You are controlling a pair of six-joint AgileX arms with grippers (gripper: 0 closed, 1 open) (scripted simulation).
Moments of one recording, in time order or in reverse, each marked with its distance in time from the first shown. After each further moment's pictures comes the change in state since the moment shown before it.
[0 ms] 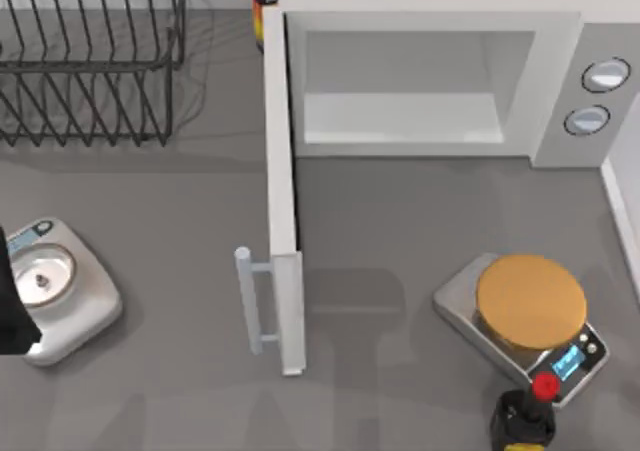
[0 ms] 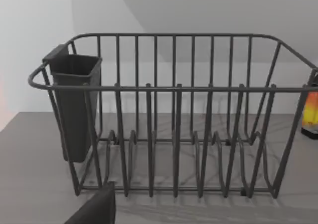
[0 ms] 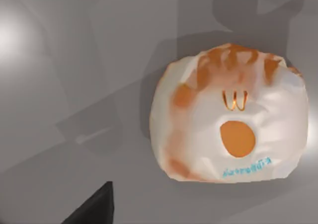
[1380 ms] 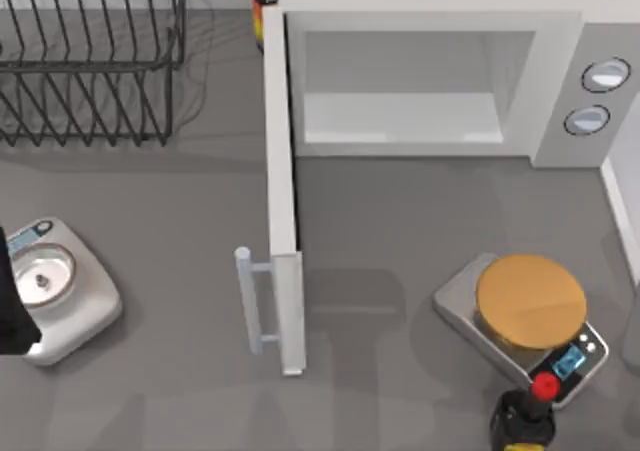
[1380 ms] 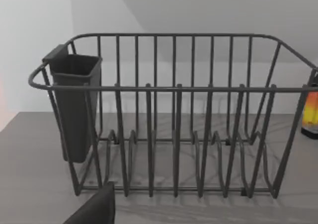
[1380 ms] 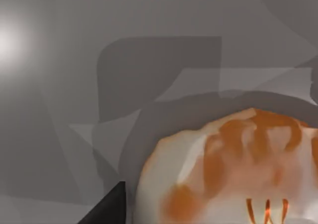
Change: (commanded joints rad) left arm 0.000 0.000 0.000 0.000 0.000 0.000; right arm 0.004 0.201 -0.200 0.402 0.000 0.007
